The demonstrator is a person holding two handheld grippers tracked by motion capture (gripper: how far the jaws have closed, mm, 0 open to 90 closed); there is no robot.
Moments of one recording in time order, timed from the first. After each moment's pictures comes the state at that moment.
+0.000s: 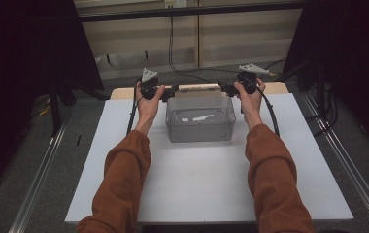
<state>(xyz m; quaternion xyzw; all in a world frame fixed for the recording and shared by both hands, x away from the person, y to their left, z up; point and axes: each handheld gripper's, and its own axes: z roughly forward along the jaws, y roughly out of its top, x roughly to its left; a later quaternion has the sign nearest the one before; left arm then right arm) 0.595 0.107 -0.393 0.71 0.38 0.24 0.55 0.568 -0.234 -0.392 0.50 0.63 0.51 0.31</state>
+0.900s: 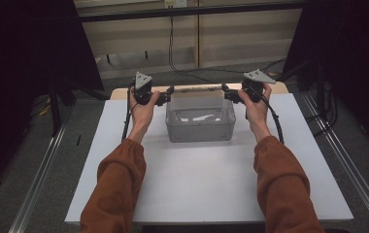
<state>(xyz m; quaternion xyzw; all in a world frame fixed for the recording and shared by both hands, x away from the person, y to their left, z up) 0.556 0.120 -0.375 0.69 0.37 0.28 0.56 0.522 -0.235 -0.383 0.47 0.62 0.51 0.37</state>
